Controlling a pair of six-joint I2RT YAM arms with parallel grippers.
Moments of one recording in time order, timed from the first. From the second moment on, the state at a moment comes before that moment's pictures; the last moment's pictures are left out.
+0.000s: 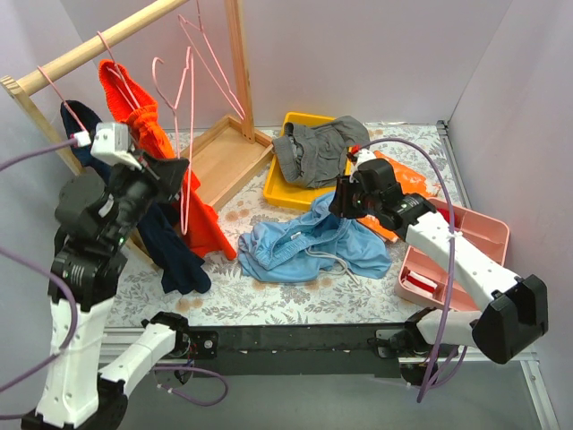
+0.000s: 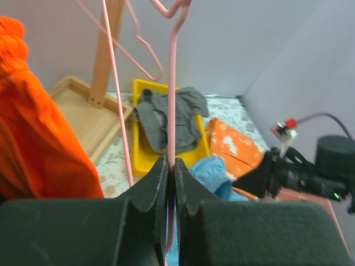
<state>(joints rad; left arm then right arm) -0.26 0.88 1.48 -0.63 0.05 -0.39 0.57 1.28 1.07 -0.46 -0.05 0.39</state>
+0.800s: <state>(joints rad) -0.49 0.76 1.04 -0.64 0.63 -0.40 0.57 1.05 0.76 -0.41 0.08 0.44</state>
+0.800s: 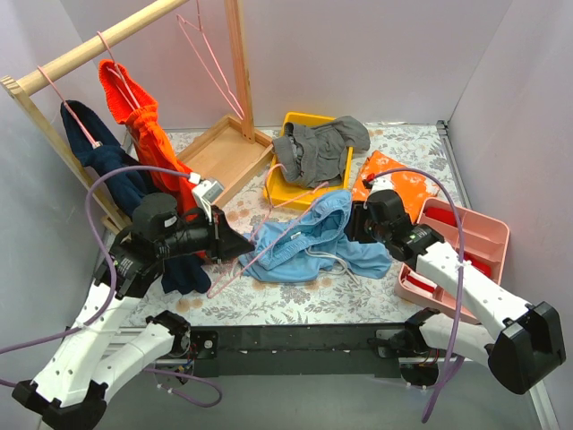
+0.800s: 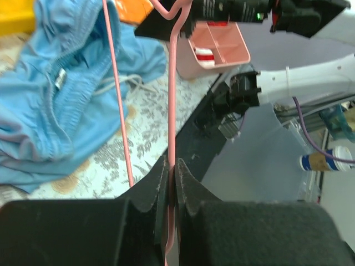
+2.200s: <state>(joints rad) -0.66 0.81 0.68 -0.16 0.46 -0.44 0.78 1.29 1.28 -0.53 0.15 0.36</state>
